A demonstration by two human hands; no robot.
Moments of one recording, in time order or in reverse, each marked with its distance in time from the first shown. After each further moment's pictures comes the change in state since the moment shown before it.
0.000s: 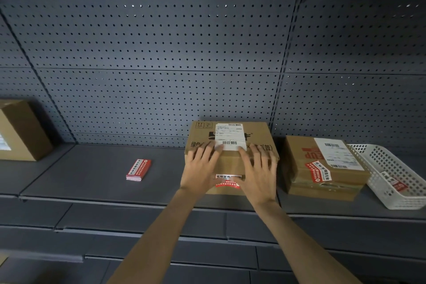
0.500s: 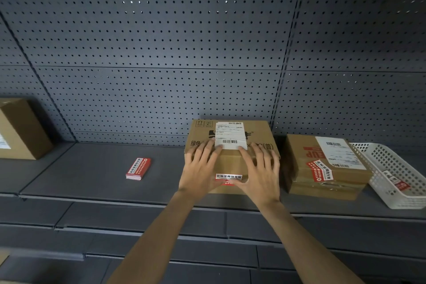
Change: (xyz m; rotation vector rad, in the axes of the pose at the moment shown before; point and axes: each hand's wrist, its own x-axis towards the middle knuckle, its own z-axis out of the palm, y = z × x) left_hand -0.006 0.002 0.000 -0.077 0.042 -0.016; right_hand -0.002 0.009 0.001 0.045 0.005 -0.030
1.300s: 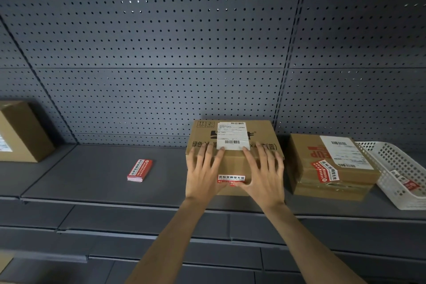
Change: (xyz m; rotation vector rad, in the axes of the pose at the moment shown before) left_hand -0.004 0.011 0.014 0.093 -0.115 -0.104; right_hand -0.002 0.003 0.009 -0.007 -0.025 -0.008
